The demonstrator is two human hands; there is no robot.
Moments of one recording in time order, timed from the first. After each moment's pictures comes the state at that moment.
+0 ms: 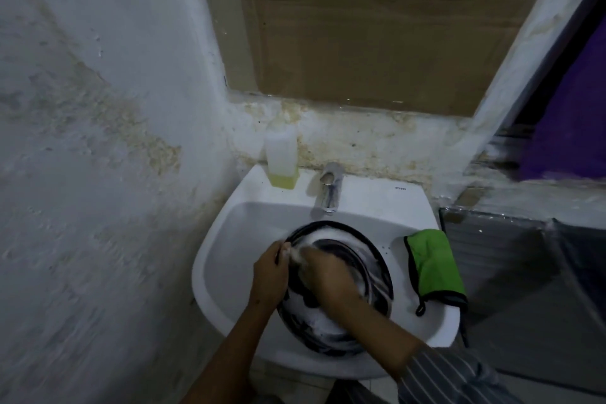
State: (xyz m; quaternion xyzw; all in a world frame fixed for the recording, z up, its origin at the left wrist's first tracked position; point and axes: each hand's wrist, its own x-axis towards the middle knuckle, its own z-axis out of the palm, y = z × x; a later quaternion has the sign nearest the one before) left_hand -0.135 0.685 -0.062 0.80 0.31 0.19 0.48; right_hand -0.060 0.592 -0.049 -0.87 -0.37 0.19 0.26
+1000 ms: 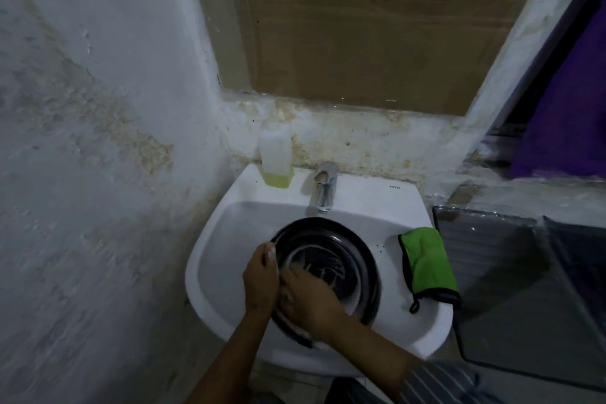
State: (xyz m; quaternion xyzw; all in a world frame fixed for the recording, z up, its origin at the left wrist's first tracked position) left_hand -0.136 0.680 -0.071 0.75 0.39 0.24 0.47; right_hand -0.093 0.576 -0.069 -0.83 -0.51 0.09 0.20
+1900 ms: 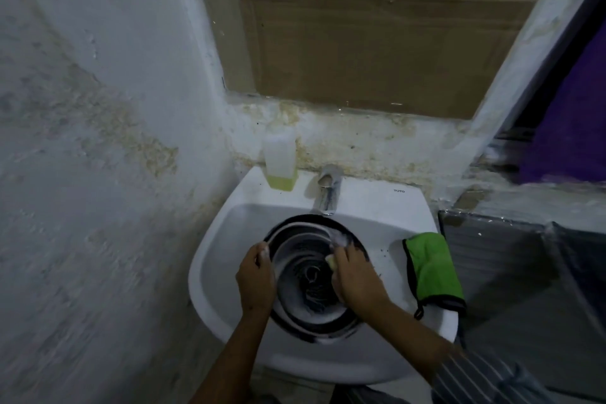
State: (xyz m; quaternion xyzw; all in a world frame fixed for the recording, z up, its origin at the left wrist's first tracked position) left_hand -0.138 0.687 -0.063 0.73 0.43 0.28 0.46; right_hand -0.023 0.542 -0.094 -0.91 -0.39 0.03 0.15
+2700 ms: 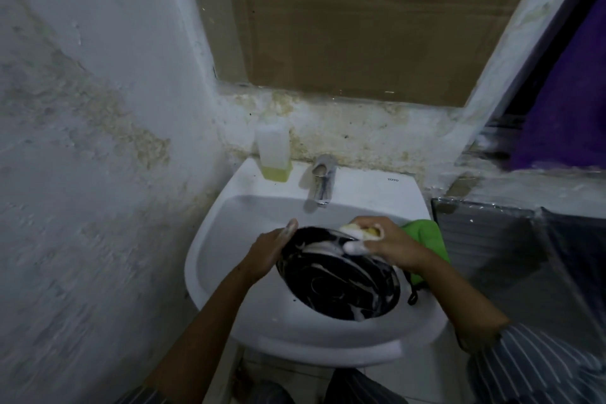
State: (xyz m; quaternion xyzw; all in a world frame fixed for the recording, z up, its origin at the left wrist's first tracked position) left_hand -0.118 0.706 -0.026 0.79 0.22 -0.02 0.57; right_hand 0.015 0.499 0.004 -0.68 -0.37 0.37 0.51
